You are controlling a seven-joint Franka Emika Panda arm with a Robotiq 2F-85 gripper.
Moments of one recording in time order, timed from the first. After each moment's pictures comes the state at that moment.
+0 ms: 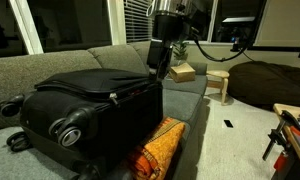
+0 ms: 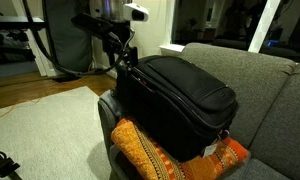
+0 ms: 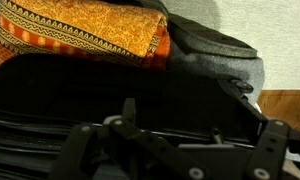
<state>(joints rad) 0.09 0.09 0.03 -2.31 0.30 2.54 -0.27</state>
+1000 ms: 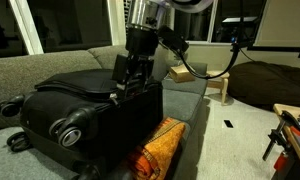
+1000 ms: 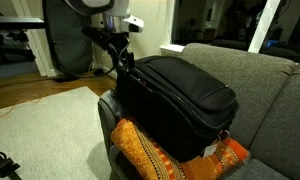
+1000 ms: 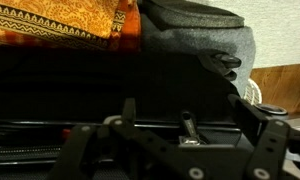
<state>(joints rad) 0.10 0.26 0.14 -2.18 0.30 2.65 -0.07</state>
